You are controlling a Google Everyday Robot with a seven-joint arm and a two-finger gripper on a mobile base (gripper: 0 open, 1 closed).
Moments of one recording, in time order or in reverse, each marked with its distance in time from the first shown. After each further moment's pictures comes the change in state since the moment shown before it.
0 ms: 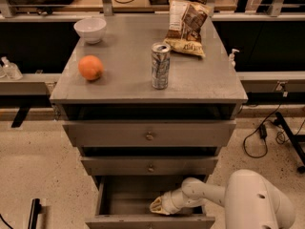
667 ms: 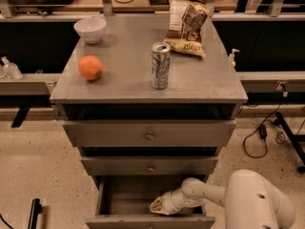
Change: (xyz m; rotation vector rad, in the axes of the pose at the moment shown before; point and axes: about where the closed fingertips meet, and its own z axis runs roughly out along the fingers) arm 0.000 0.000 0.000 0.000 0.000 0.000
